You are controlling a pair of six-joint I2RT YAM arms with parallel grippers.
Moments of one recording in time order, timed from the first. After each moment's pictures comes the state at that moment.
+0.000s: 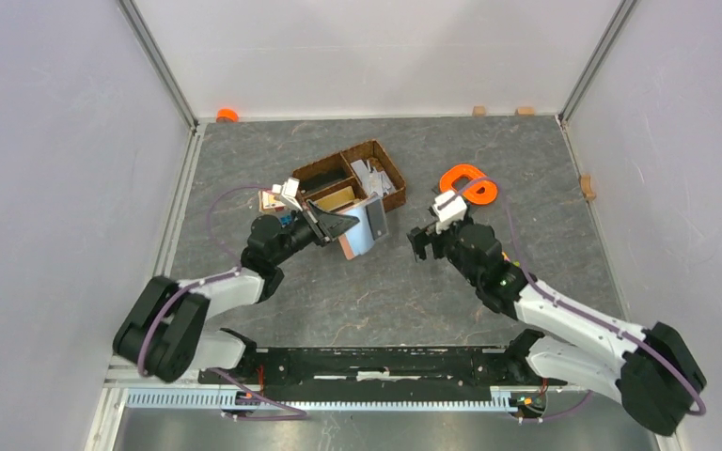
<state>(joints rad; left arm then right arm) -0.44 1.26 0.37 0.87 0.40 -1.01 0.73 1.04 0.53 0.25 0.22 -0.04</state>
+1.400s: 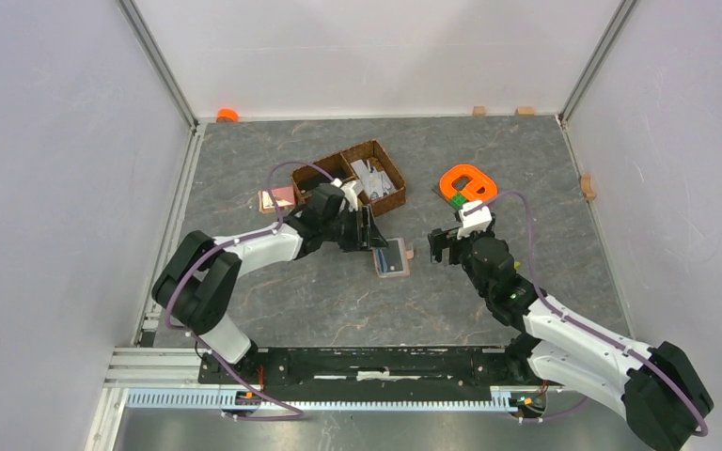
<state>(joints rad) -0.61 1.62 0.86 0.04 0.41 -0.67 0.68 0.88 0.33 0.30 0.38 0.07</state>
